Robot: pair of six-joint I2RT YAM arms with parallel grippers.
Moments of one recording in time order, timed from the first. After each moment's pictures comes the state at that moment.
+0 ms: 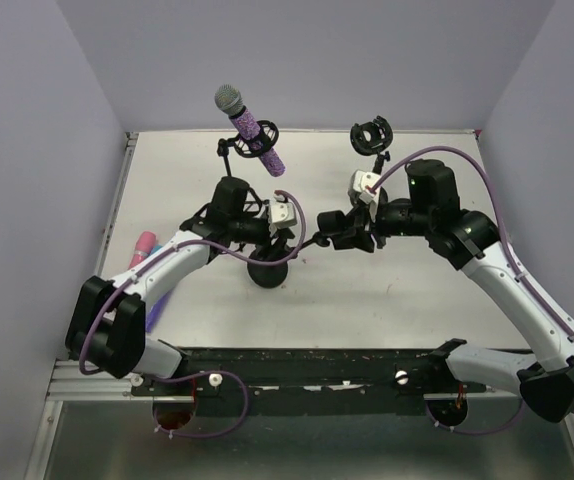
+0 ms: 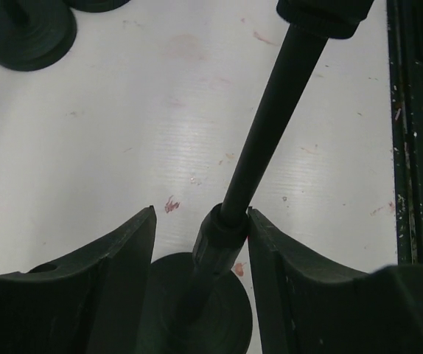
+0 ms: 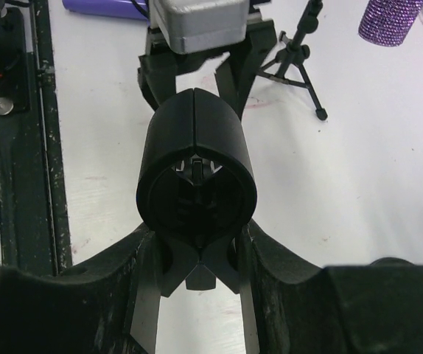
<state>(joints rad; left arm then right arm) -0.48 1.37 0.92 -0.17 0.84 0.50 0.53 1.14 1.22 -0.60 -0.67 -0.48</state>
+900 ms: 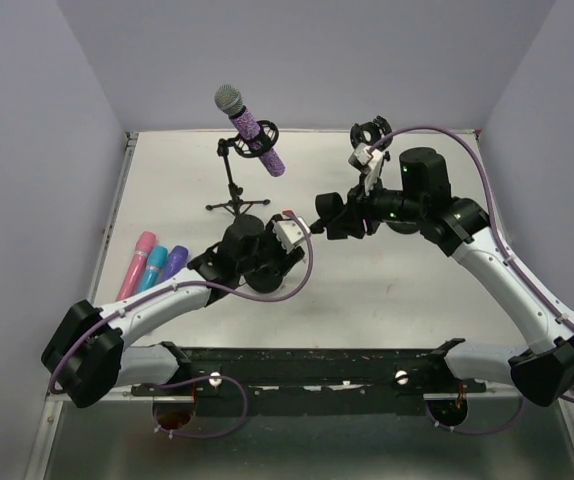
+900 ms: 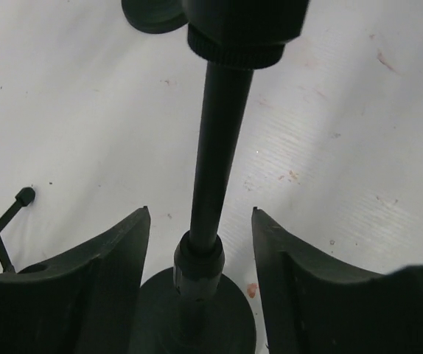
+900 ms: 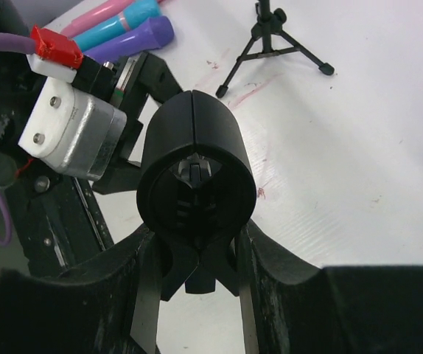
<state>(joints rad) -0.75 1.23 0.70 0.15 0.18 0.23 0.52 1.23 1.28 -0.55 -0.54 -0.07</state>
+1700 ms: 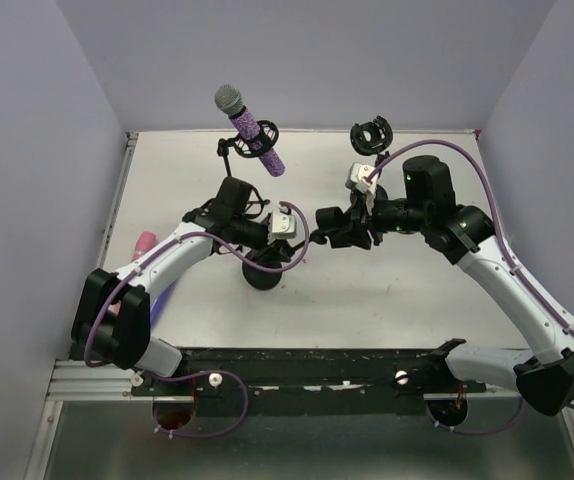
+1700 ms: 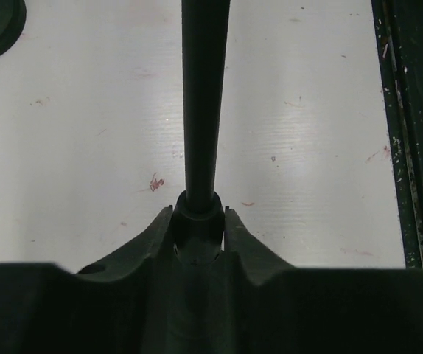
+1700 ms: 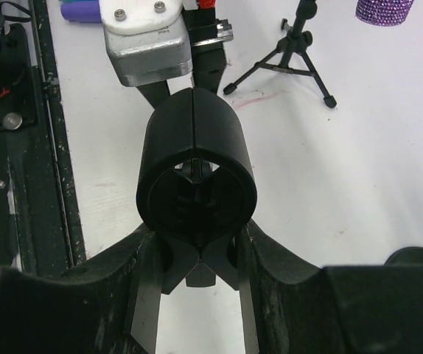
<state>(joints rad) -0.47 1.46 1.03 -0.45 0.92 0.80 0.53 1.18 1.24 -0.60 -0.67 -0.42</state>
